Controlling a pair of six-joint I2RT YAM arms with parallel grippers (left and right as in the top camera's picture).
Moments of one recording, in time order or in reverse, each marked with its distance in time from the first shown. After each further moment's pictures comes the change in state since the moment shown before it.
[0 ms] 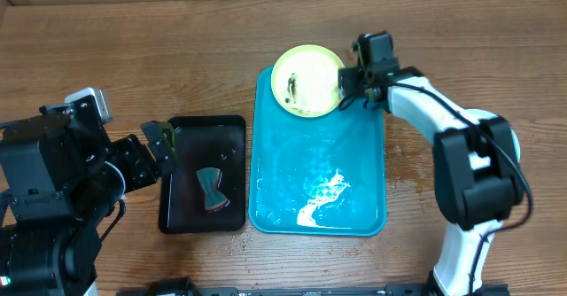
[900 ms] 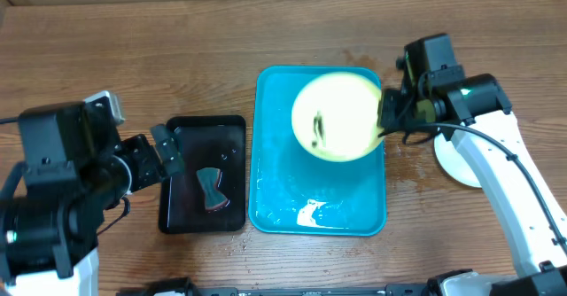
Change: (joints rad) left arm 0.000 0.092 0.000 -0.135 0.013 0.001; right arm 0.000 -0.573 0.001 -0.792 -0.122 0.240
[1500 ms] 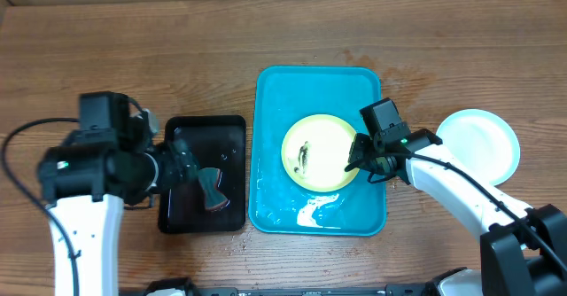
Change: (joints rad) left arm -0.024 0.089 -0.338 0.103 0.037 0.005; right arm 0.129 0.053 -0.493 0.533 0.066 0.248
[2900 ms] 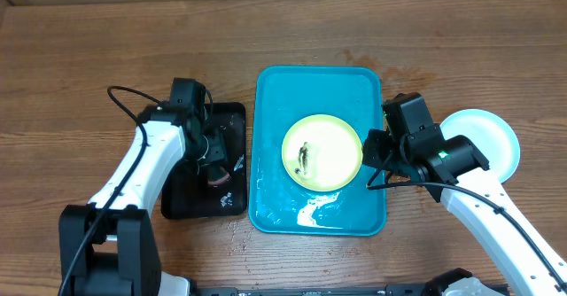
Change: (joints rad) left arm -0.174 0.458 -0.189 0.496 -0.164 -0.050; right arm 0.000 -0.277 0.097 -0.232 0.000 -0.089
